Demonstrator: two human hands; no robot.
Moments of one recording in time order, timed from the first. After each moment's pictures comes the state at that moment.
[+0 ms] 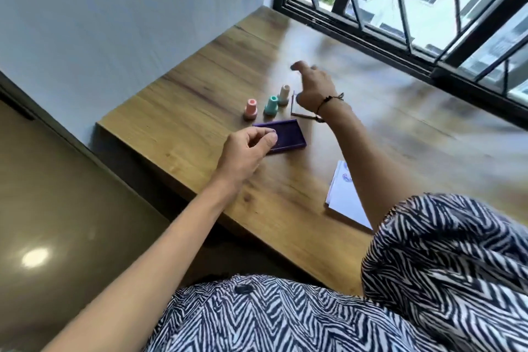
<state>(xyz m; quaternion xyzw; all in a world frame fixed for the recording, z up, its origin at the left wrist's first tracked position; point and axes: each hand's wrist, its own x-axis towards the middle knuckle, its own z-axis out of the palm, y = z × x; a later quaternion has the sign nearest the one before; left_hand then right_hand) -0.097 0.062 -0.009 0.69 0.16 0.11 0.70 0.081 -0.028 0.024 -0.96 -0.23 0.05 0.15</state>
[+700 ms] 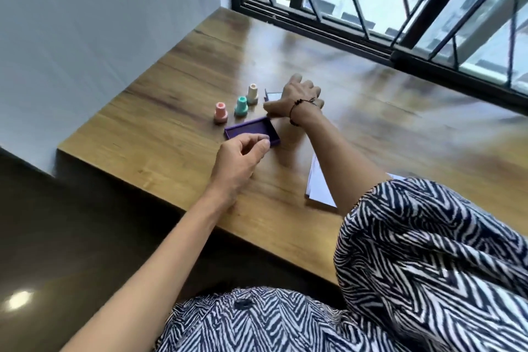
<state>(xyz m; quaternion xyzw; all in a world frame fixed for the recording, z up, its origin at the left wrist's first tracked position) -0.093 0.040 -0.011 0.70 0.12 0.07 0.70 0.067 -0.043 0.015 -0.99 0.01 0.09 0.14</state>
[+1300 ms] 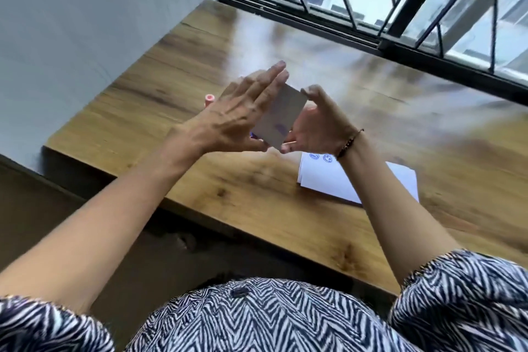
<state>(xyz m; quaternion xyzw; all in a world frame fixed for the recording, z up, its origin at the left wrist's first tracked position) -0.049 0.068 0.036 0.95 -0.29 0.11 0.10 0.000 -0.124 0.032 -0.50 -0.14 0.53 0.67</state>
